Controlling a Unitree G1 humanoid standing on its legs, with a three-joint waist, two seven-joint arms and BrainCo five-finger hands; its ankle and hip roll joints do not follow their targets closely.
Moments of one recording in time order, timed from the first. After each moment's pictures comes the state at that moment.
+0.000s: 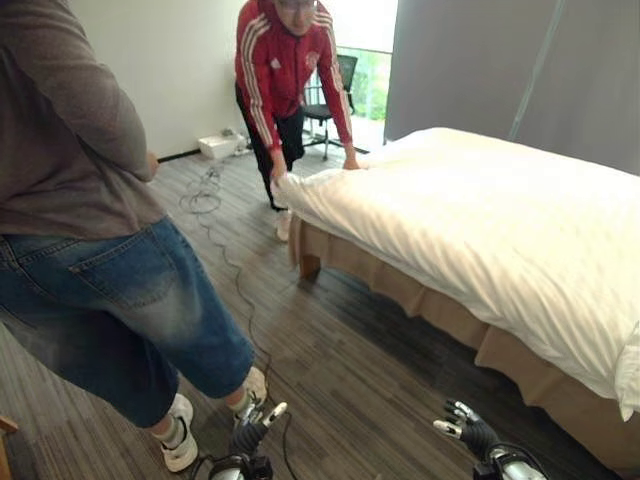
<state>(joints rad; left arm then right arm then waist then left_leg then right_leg) 0.27 0.27 -0.16 0.60 -0.51 -0.14 0.06 0.20 -0.34 0.36 0.62 0.39 -0.11 0.09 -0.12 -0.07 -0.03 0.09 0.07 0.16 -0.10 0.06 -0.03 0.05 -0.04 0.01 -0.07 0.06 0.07</state>
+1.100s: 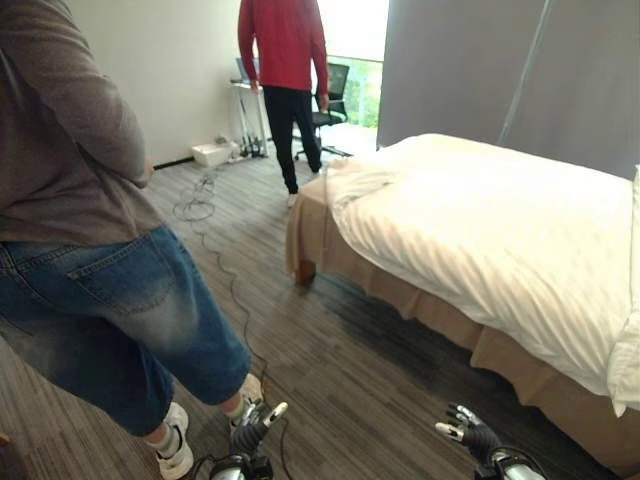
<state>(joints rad) 0.26 0.27 -0.16 0.61 -0.51 -0.14 0.06 0.20 -0.34 0.36 0.64 0.42 -0.11 0.10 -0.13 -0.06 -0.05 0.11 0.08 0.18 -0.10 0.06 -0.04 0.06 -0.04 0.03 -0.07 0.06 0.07</state>
